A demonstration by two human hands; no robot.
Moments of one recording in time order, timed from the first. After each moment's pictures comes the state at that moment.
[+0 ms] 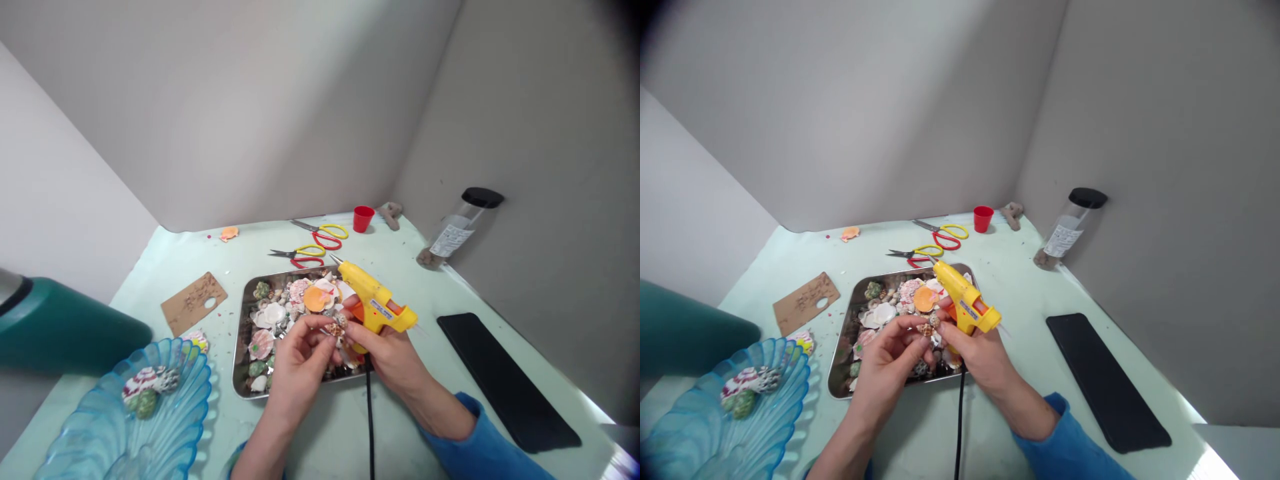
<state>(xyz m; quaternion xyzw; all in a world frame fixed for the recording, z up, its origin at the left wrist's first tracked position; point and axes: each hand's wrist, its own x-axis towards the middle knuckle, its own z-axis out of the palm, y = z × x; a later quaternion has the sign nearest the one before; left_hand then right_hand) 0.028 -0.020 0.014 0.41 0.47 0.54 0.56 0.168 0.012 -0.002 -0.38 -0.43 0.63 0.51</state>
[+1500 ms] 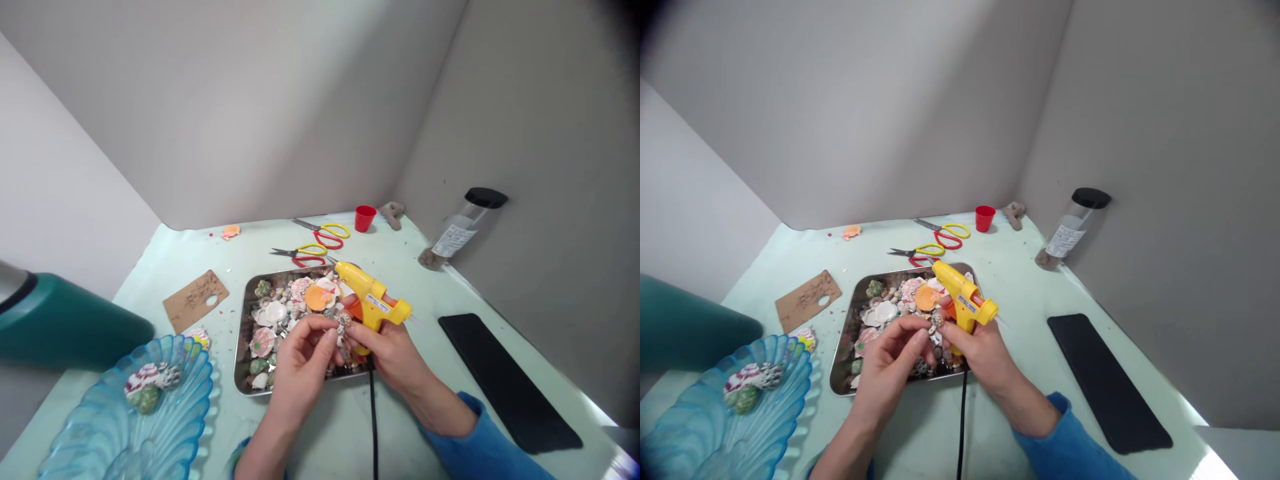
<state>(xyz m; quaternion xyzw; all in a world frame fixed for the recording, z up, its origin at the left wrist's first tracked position) 0.030 -0.023 0.020 0.43 0.48 0.55 0.53 0.168 0.014 -0.003 -0.36 -0.42 0.66 0.51</state>
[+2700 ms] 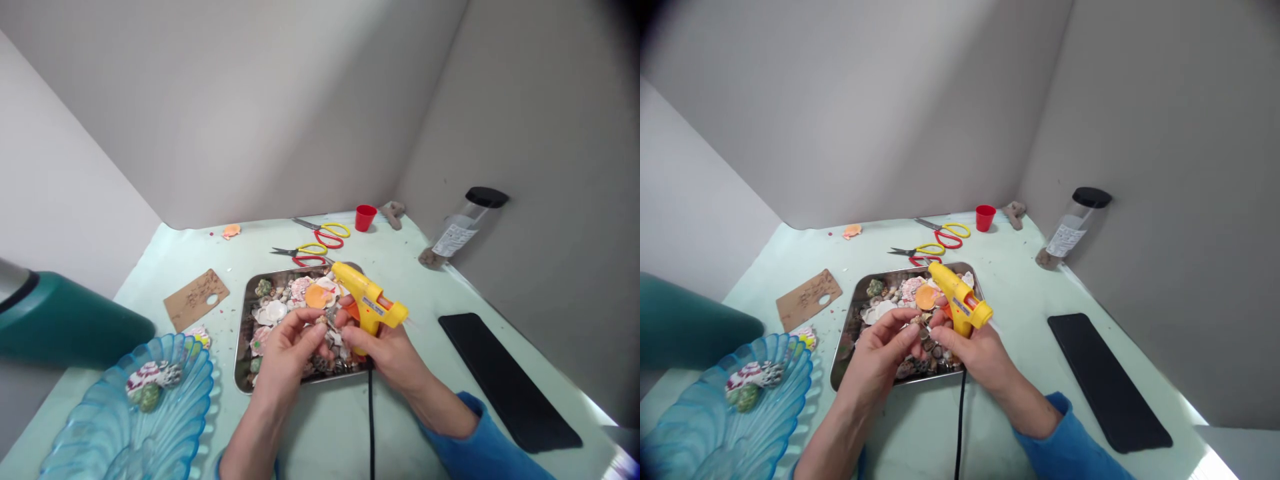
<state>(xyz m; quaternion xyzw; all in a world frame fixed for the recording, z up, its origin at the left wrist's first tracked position) 0.013 -0.016 0.017 0.36 0.46 0.55 0.60 0.171 0.012 -0.001 -0.35 -0.50 0.64 0.46</state>
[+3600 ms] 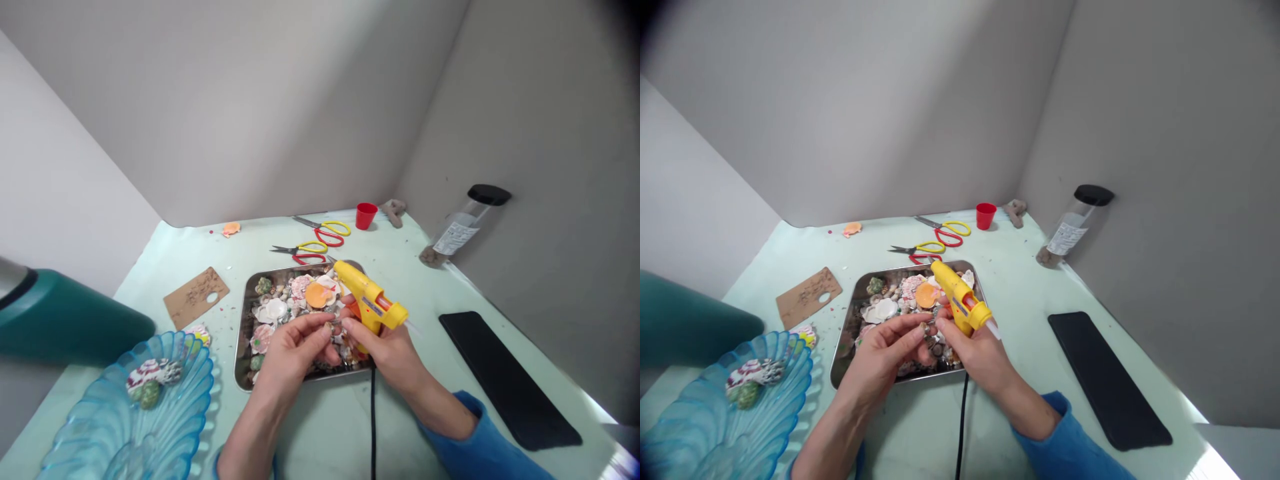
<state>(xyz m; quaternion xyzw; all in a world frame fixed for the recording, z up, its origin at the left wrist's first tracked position) 0.013 -0.017 0.021 0.34 0.48 0.48 0.66 0.165 0.008 0.012 -0.44 -0.48 0.58 0.49</state>
